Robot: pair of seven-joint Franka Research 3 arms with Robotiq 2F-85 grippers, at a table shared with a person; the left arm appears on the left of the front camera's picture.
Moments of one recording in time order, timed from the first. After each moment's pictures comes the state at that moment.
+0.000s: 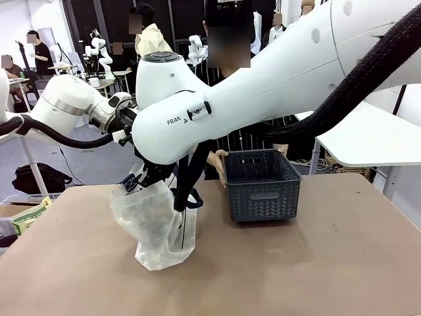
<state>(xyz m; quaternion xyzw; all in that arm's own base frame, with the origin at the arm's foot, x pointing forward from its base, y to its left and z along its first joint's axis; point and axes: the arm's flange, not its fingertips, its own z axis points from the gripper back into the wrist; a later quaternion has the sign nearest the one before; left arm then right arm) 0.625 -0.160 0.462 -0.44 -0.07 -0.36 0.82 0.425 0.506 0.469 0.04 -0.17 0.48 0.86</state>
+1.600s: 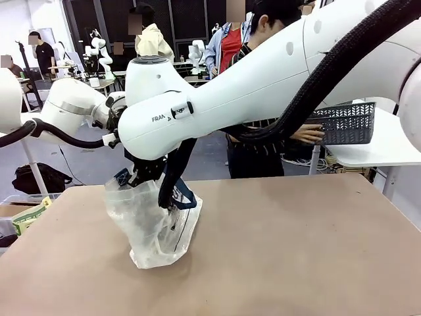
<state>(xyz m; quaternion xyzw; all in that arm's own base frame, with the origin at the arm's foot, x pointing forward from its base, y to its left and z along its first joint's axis) 0.645 -0.162 0.458 -0.52 -0.06 -0.45 0.72 0.439 0.535 0.464 0.05 -0.15 0.50 0.85</state>
